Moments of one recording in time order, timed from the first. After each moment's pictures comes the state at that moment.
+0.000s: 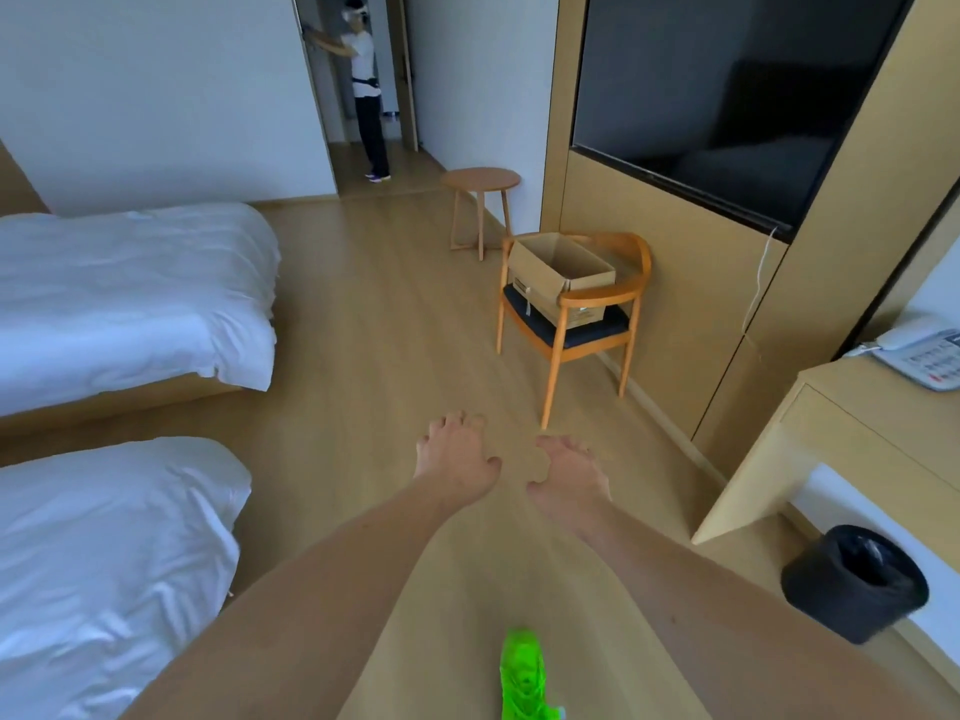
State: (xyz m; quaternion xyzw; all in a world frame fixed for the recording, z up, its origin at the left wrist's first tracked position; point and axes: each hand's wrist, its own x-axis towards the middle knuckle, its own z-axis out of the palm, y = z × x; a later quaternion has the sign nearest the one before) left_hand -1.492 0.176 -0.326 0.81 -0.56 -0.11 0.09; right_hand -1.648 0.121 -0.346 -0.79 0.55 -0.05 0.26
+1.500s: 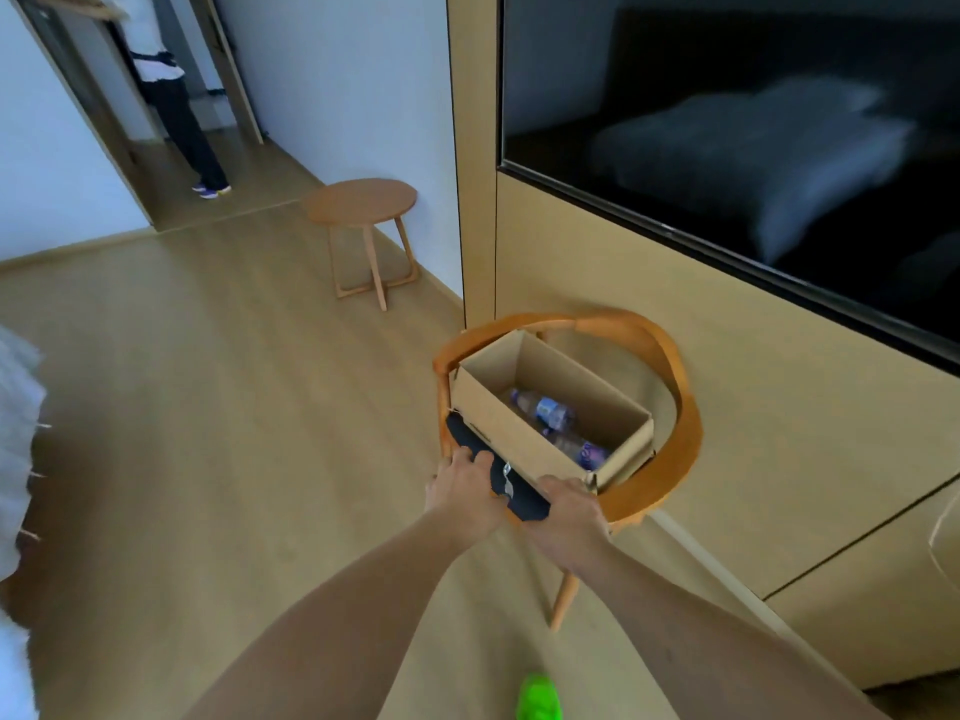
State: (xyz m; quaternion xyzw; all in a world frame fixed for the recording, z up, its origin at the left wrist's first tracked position) left_hand -1.149 -0.677 -0.383 0.72 -0.65 -0.21 0.06; right_hand -1.308 -0.680 -0.407 -0.66 0.68 -0.04 0.31
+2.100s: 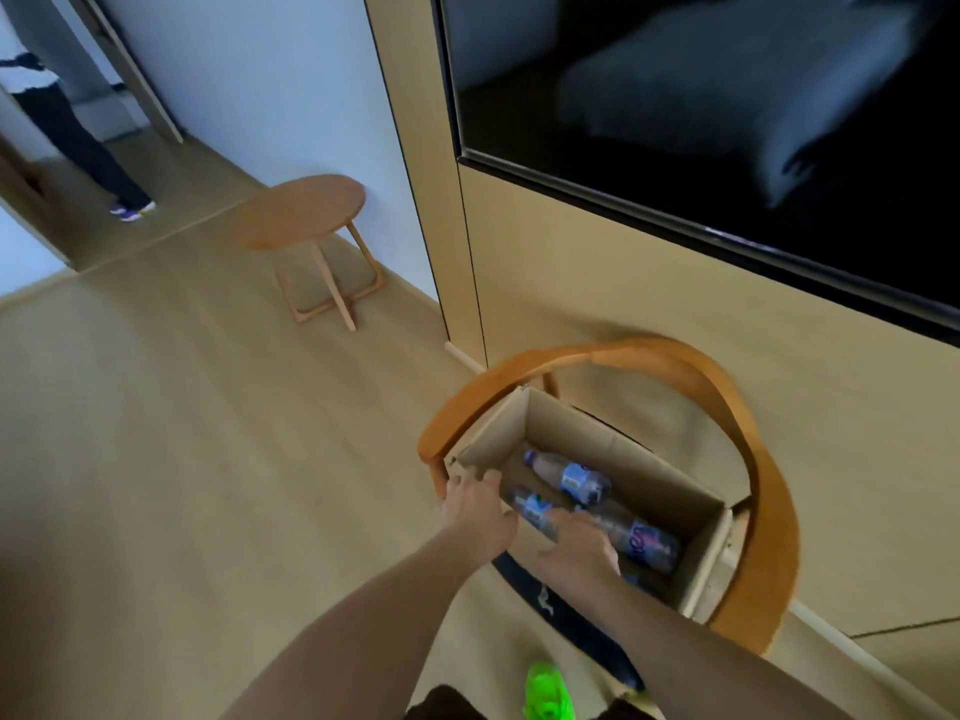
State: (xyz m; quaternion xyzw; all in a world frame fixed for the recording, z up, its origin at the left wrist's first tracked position) left_hand -1.104 -0.974 -0.435 0.70 -0.67 -0.24 -0.02; right_hand -1.254 -0.938 -0.481 -0.56 0.73 -0.03 0.39
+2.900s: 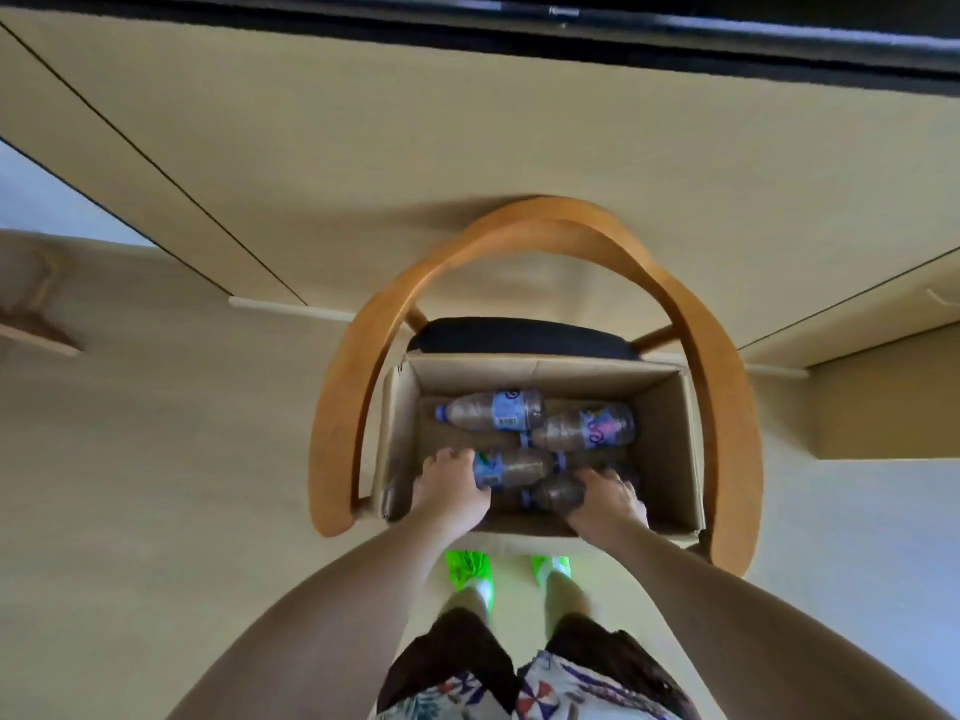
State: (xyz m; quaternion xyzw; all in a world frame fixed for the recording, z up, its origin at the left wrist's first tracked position) left_hand -1.119 -1.140 -0.581 0.47 -0.79 -0.32 -0.24; right_hand -1.275 -0.996 -0.575 -0.24 0.86 0.04 0.45
